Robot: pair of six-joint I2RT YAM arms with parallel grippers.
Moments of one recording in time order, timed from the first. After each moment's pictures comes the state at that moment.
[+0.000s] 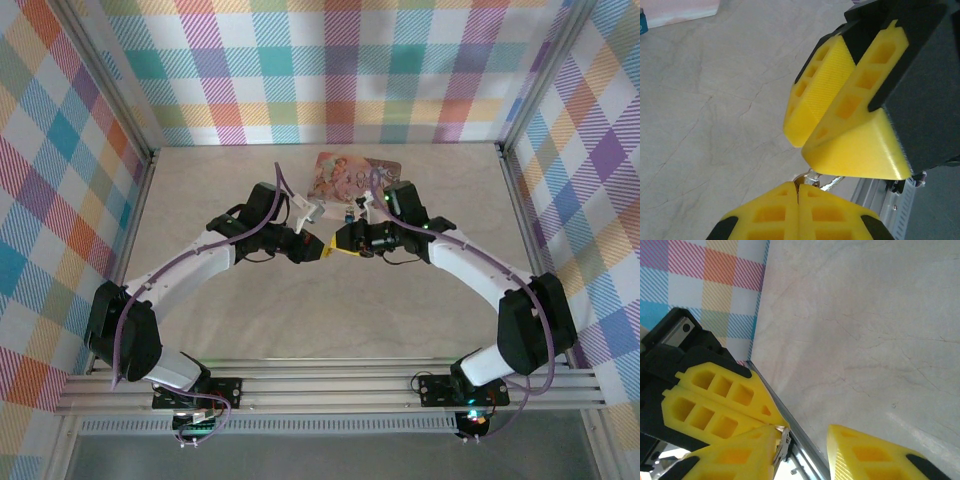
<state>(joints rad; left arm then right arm) -0.56 1.47 1.15 -0.50 0.64 -0.13 0.50 1.48 1.04 -0.31 -0.81 0.64</state>
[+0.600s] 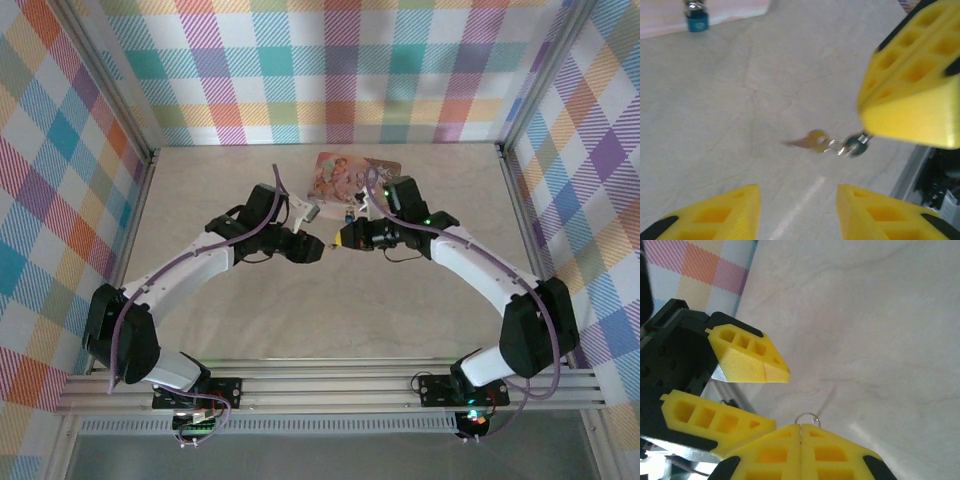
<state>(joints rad) -0.57 1.45 1.15 -0.53 0.45 -0.15 0.51 1.45 1.13 -0.45 -0.64 0.44</state>
